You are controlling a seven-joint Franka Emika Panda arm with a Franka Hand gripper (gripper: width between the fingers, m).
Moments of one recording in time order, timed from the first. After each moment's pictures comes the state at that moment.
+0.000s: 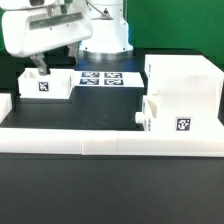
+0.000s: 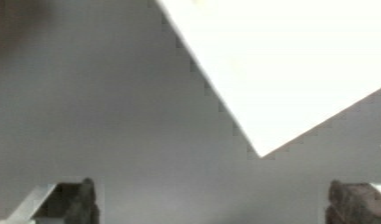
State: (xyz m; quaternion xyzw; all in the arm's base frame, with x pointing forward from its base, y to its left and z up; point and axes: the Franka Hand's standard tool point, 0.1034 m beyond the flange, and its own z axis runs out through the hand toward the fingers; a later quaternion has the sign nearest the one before) arm 0.435 -0.117 0.067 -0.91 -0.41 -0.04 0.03
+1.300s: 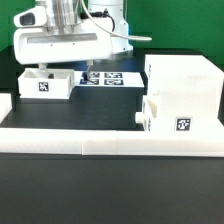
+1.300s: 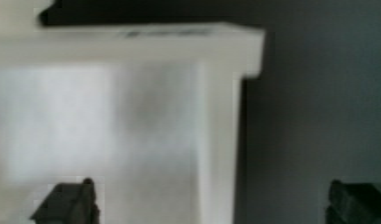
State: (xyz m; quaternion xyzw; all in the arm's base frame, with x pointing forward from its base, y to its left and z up) arm 0.392 -0.093 0.016 -1.00 0.02 -0.02 0.04
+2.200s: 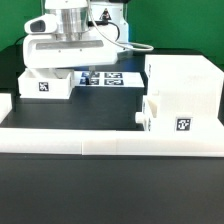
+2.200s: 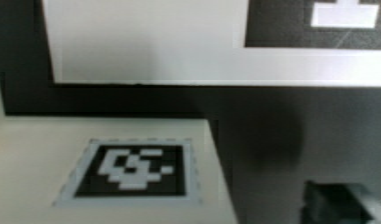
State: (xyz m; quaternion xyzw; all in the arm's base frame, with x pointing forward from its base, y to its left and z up) arm 0.371 -0.087 0.006 -1.00 -0.01 -0.02 0.03
